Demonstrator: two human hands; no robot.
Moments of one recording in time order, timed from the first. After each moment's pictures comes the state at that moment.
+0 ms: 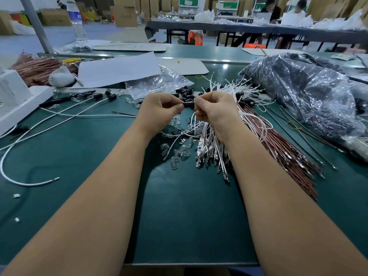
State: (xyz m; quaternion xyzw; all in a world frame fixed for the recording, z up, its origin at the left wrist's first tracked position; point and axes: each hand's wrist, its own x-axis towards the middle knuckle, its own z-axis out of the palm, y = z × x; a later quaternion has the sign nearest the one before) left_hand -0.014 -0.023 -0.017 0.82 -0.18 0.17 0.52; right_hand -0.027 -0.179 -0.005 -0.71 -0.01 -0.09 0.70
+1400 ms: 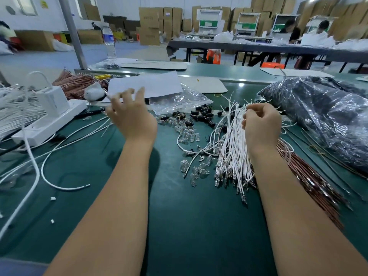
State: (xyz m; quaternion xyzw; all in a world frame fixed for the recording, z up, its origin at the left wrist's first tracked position) left_hand -0.007 0.035 -0.008 0.89 0.16 0.39 0.17; right_hand -0.022 -0.203 -0.001 -0.75 0.09 -0.32 0.57
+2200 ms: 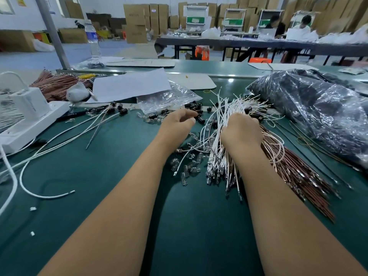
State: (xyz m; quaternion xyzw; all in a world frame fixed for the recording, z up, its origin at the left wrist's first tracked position) left_hand -0.012 -0.038 -0.022 0.81 -0.11 0.08 0.57; right_hand -0.022 -0.198 -0.012 -0.97 0.11 -0.20 0.13
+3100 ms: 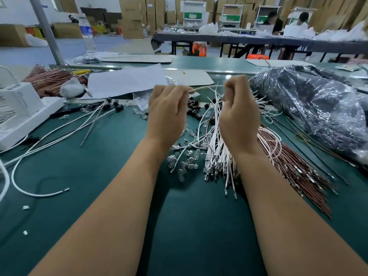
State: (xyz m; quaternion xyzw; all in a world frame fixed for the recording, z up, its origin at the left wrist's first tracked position) left_hand -0.013 -0.039 -0.008 0.81 -0.19 0.44 0.33; right_hand -0.032 -0.185 0.000 -0.79 -0.12 -0.51 0.33
